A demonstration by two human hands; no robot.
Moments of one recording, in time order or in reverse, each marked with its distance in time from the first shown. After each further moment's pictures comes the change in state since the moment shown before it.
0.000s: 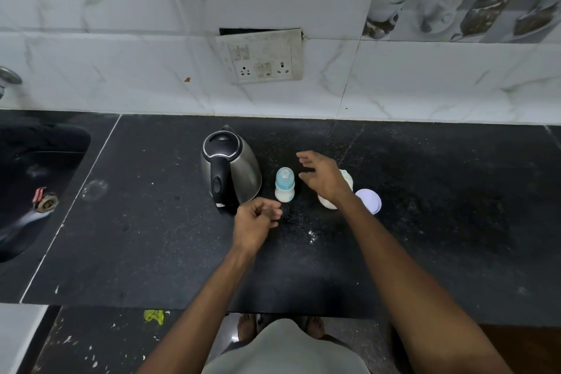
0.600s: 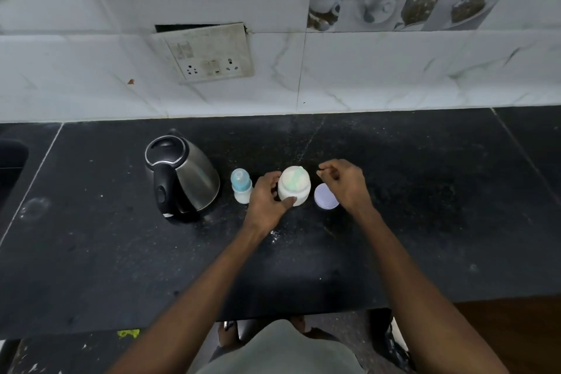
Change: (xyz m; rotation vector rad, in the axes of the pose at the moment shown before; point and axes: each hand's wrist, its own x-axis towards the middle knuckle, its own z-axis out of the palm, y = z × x) left_hand 0.034 0.011 0.116 0.321 -0.186 0.243; right_hand -0.064 0.088 -0.094 -0.075 0.292 0.150
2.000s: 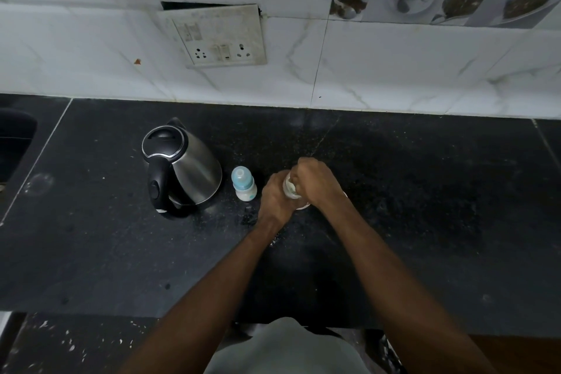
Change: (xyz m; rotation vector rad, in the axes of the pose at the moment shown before) left_hand 0.045 -0.031 0.041 0.005 0.092 -0.080; right_hand 0.039 -0.066 0.044 -0.591 -0.444 -0.186
